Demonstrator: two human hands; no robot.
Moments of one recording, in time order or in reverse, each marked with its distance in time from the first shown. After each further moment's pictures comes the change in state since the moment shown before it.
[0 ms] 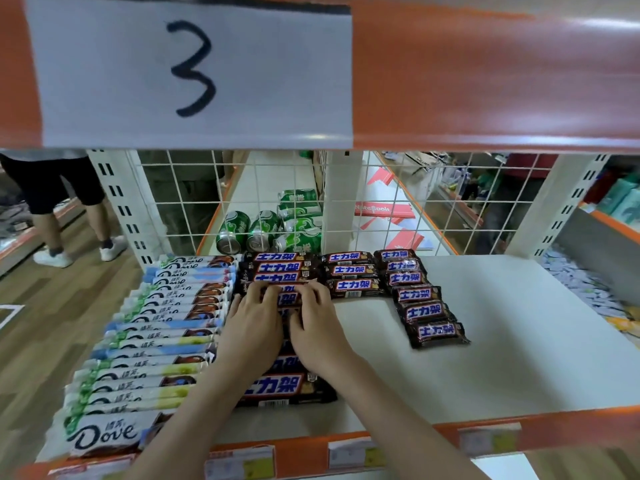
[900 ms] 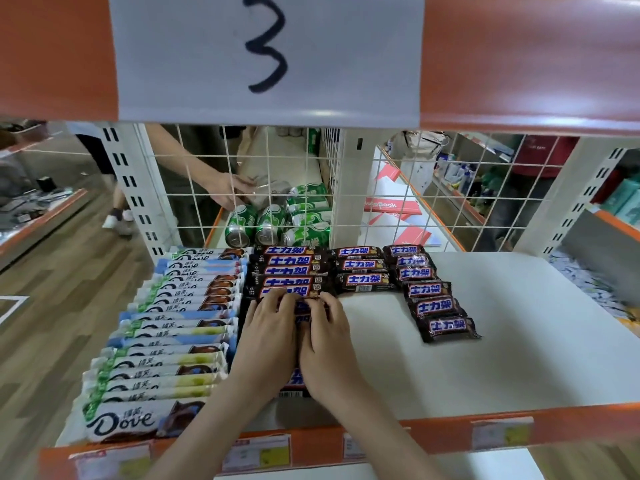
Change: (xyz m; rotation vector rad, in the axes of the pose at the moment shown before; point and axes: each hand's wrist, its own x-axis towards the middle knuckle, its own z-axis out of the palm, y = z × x) left_hand -0.026 0.001 0.005 0.007 0.027 0.115; right_hand -0.037 -0.006 0.014 -0.016 0.074 0.008
